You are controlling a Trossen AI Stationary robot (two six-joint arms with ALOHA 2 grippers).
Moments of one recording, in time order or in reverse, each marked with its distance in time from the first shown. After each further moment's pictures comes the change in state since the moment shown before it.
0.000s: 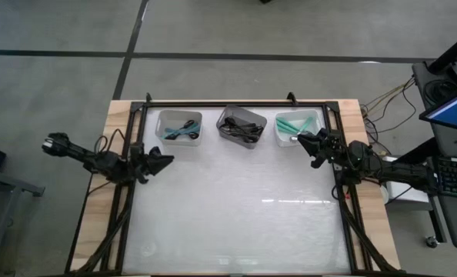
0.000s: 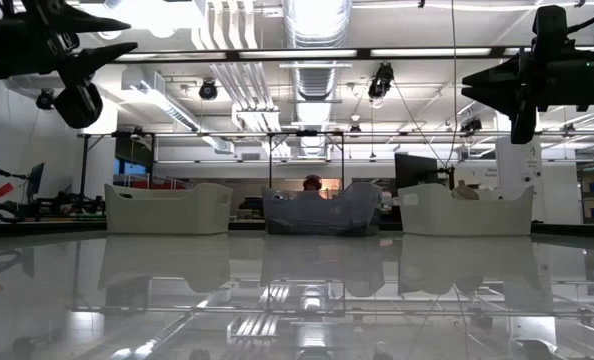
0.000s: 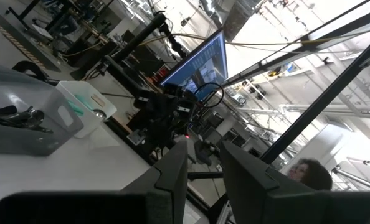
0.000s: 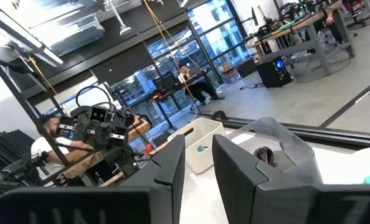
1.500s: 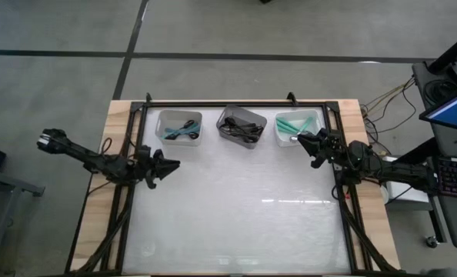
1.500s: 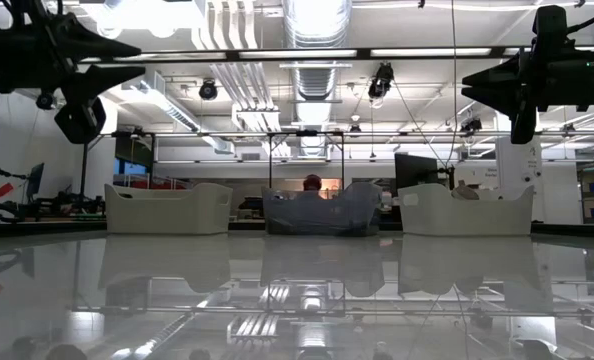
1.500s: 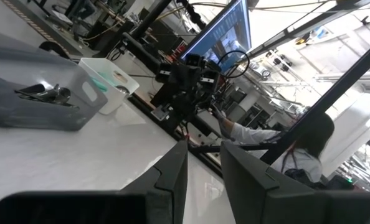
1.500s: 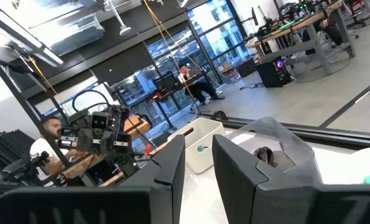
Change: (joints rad) left arm 0.000 0.159 0.000 0.000 0.000 0.000; right arm 0.000 0.000 0.000 0.000 0.000 0.000
